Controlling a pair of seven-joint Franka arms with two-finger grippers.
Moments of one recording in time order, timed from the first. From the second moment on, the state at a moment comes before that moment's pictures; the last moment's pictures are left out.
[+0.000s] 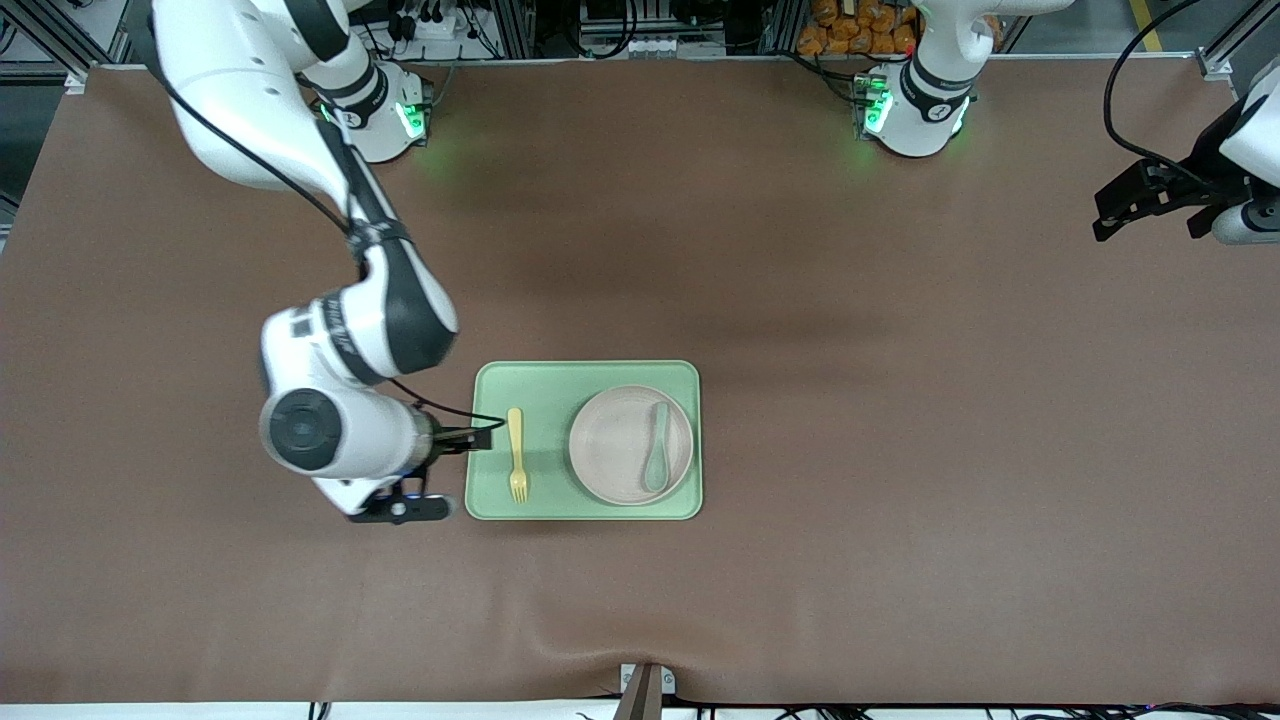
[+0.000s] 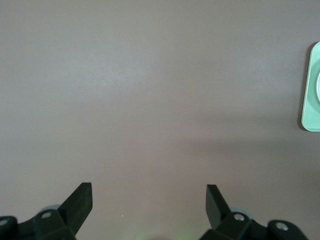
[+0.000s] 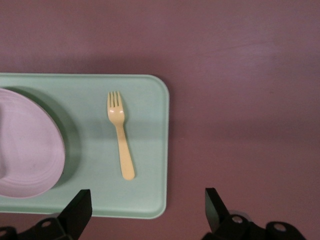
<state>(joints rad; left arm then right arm) -0.05 -0.11 -0.01 -1.66 0.03 1.56 -0.07 0.29 0.75 0.03 -1.09 0.08 1.70 0.28</state>
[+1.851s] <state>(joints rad) -0.05 -0.11 -0.01 -1.66 0.03 1.59 -0.07 0.00 -0.01 0.10 -1.51 0.05 1.52 0.22</state>
